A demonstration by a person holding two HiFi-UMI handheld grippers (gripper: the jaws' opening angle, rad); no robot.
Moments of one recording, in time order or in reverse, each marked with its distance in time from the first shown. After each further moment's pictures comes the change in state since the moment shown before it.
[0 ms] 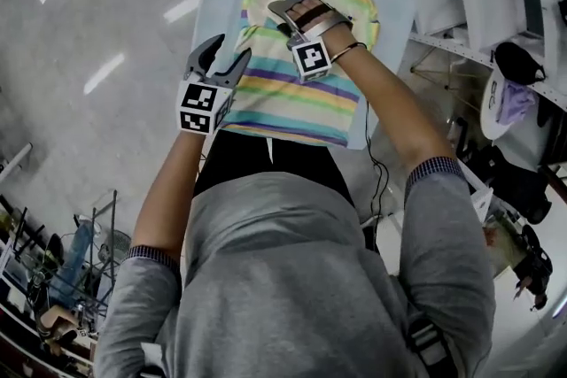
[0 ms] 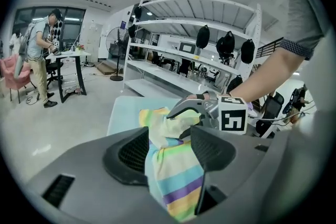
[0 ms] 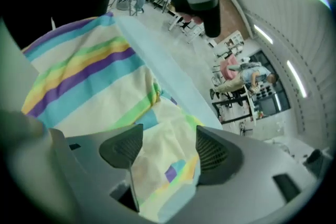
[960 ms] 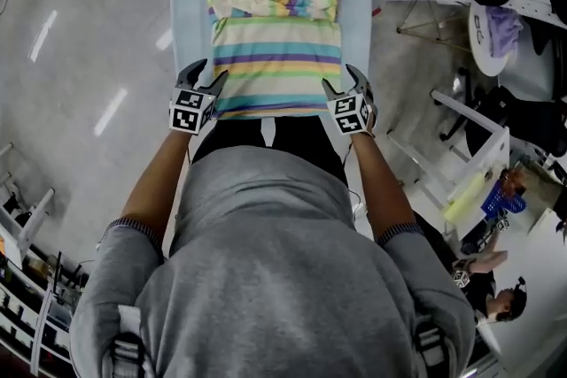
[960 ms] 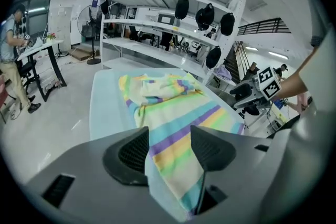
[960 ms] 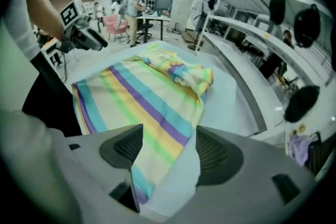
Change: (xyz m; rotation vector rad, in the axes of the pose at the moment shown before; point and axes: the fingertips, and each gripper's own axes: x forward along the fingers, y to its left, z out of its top) left arm -0.028 -0.034 -0.097 0.142 0.291 -0.176; right arm -0.233 0.237 -0.044 1.502 0.467 -0.132
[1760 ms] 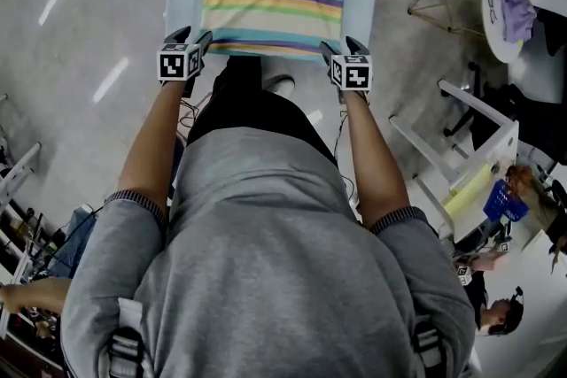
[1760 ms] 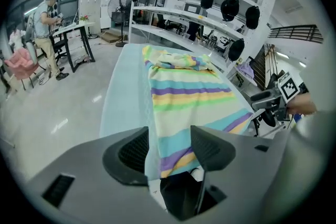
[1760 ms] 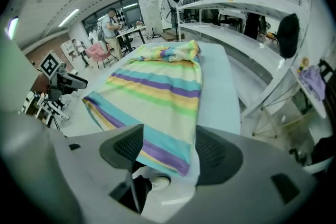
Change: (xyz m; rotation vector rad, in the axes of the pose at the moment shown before) left arm -0.028 -0.028 -0.117 -0.223 0.101 0.213; right arm 0.002 0.037 -0.097 0.394 -0.033 0.131
